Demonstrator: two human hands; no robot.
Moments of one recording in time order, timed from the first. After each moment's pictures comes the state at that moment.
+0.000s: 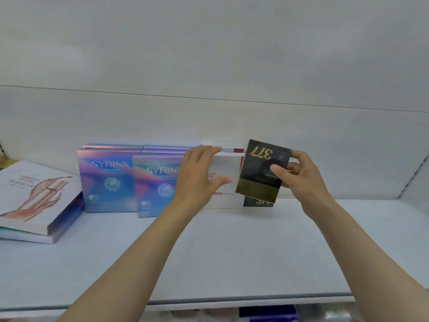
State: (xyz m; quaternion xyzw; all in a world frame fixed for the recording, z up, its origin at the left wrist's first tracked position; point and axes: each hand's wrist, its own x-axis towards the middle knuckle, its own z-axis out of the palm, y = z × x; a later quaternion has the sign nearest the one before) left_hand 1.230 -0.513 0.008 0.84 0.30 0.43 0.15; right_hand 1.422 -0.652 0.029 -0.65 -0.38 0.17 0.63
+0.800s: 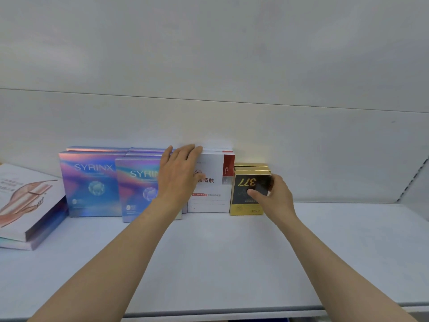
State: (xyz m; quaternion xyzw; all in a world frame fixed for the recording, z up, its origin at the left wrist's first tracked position) left_hand 1.254 -0.468 -0.006 0.85 0.36 0.38 -0.11; right_hand 1.458 -0.606 -0.048 -0.78 -0.37 0.07 0.50
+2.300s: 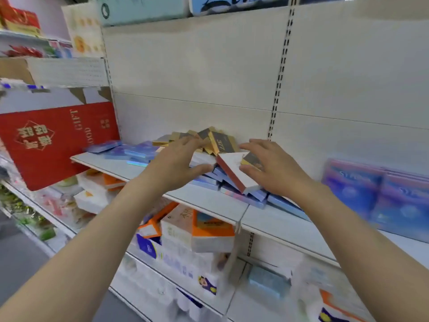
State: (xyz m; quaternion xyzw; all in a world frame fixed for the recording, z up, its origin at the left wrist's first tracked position) left_hand 0.584 -0.496 0.100 0.82 0.50 0.28 -0.04; right_hand 0.830 -0.512 0.104 -0.54 -0.81 -0.07 0.23
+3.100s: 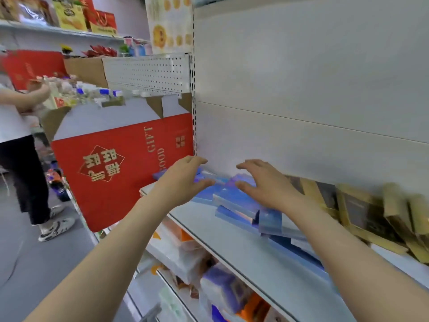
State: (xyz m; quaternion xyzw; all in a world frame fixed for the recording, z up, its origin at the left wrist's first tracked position) left_hand 0.232 -0.162 0.070 0.74 0.63 0.25 -0.01; right_hand 0.462 -0.119 0.075 -0.47 -0.86 0.05 0.18
